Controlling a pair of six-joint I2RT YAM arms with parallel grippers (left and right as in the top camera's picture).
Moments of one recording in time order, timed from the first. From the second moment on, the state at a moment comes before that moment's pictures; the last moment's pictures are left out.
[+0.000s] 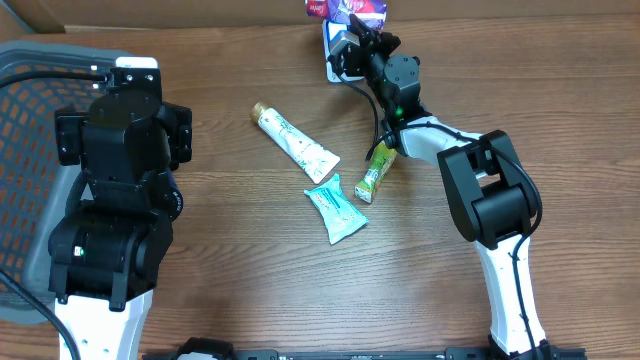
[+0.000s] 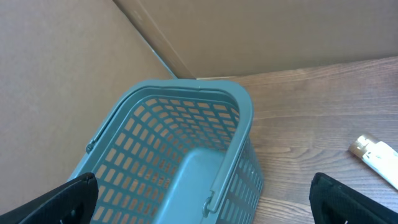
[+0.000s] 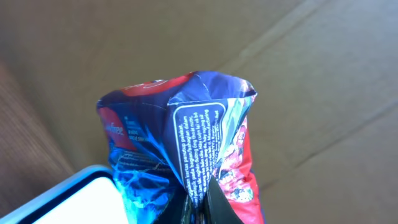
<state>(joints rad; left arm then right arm) -0.16 1.13 1.51 -0.89 -0.63 0.17 0.38 2.43 1.60 0.94 -0.04 -0.91</state>
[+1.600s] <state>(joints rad) -0.16 1.13 1.51 -0.89 -0.63 0.17 0.47 2.34 1.60 0.44 -0.03 -1.05</state>
